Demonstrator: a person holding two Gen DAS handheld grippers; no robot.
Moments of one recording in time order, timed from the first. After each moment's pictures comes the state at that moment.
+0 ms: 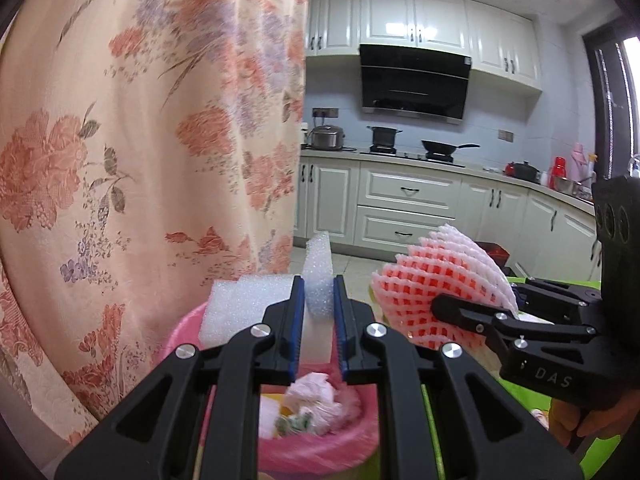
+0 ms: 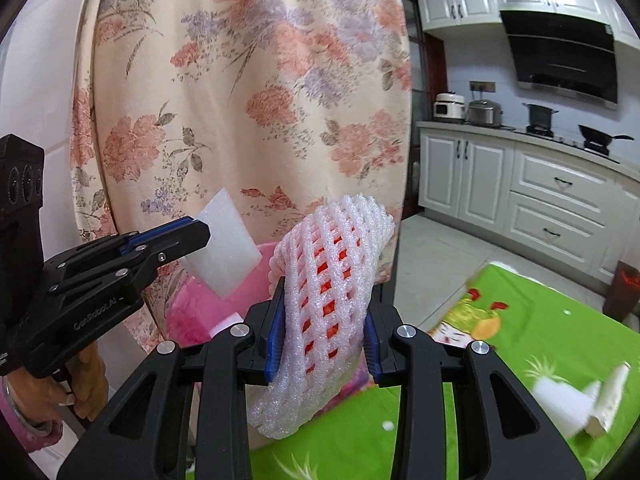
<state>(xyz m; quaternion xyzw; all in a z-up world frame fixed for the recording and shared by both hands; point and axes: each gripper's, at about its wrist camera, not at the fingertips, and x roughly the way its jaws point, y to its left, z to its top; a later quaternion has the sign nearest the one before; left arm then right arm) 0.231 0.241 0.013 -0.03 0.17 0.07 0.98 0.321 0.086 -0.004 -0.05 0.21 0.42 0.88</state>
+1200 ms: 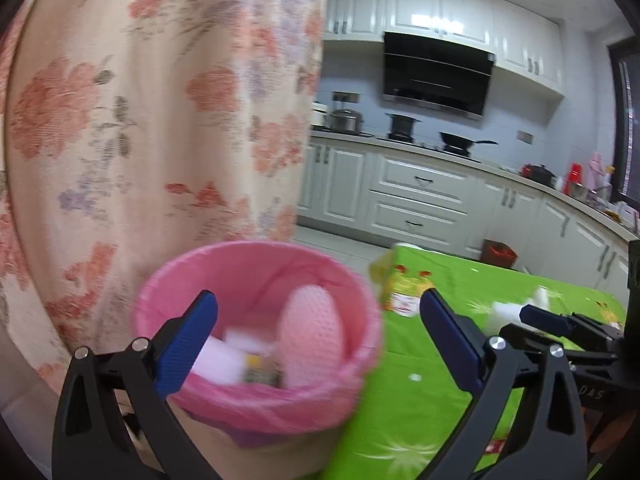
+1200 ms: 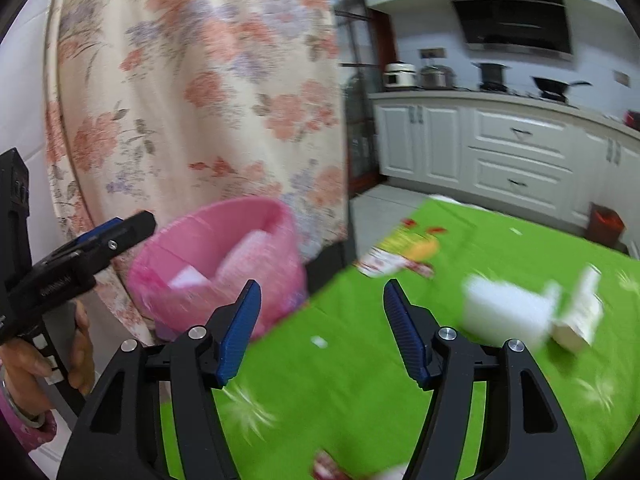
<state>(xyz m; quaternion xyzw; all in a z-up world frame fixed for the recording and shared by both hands) 0.227 0.198 -0.019 -0.07 0.19 0.10 0.97 0.312 -0.021 -0.053 0.00 0.26 0.34 0.90</state>
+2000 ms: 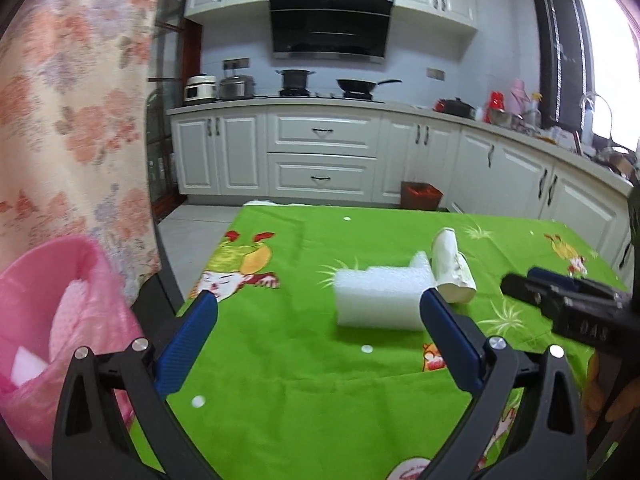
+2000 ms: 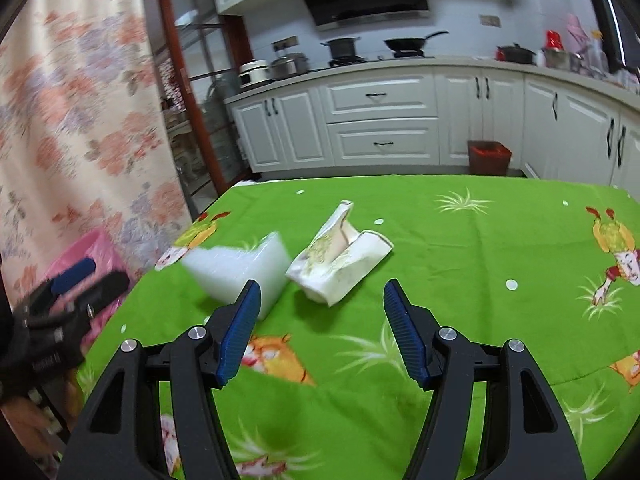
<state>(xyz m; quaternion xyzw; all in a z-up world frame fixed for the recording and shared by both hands) 0.341 0.022 -0.075 0.00 0.25 -0.06 0.97 0.371 -0.199 -0.093 0.08 0.31 0.13 0.94</state>
